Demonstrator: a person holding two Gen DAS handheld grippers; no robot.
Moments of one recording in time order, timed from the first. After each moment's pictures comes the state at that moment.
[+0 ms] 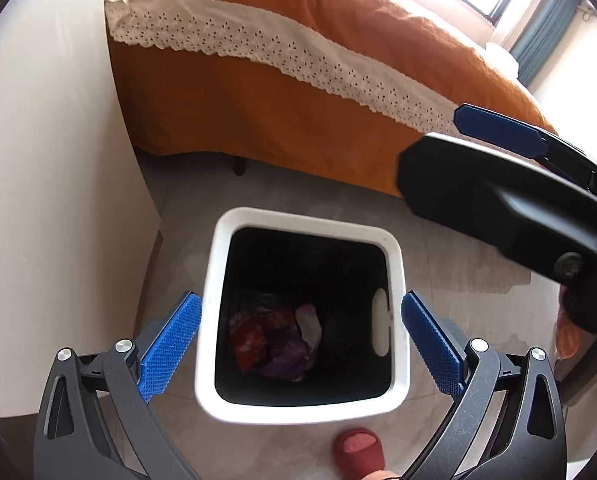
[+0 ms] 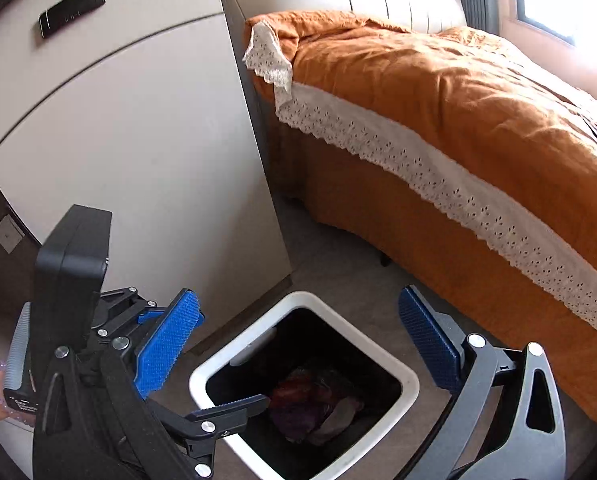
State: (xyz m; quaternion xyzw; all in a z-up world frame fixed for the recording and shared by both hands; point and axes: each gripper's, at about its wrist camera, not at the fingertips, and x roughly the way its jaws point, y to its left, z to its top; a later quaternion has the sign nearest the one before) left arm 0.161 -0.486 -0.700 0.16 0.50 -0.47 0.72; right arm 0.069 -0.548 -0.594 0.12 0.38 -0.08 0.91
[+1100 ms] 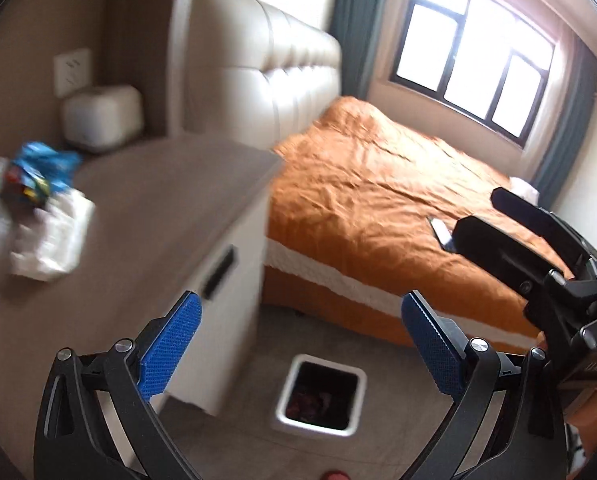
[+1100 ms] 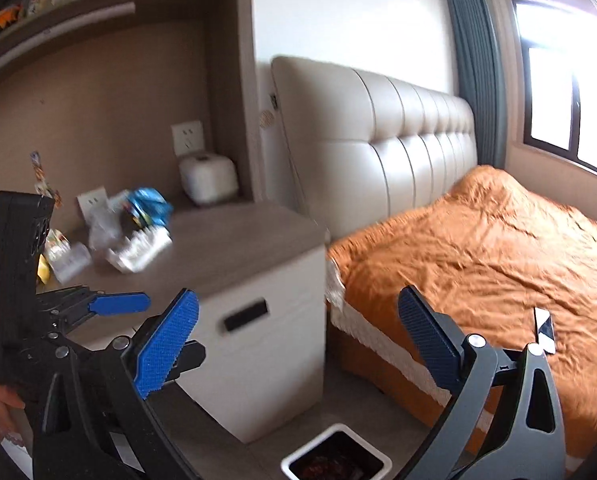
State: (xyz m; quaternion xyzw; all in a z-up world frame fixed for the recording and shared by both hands) left arm 0.157 -0.334 -0.250 0.06 0.35 -0.36 0.86; right arm 0.051 -0.454 -0.192 0.05 0.22 -0.07 0.97
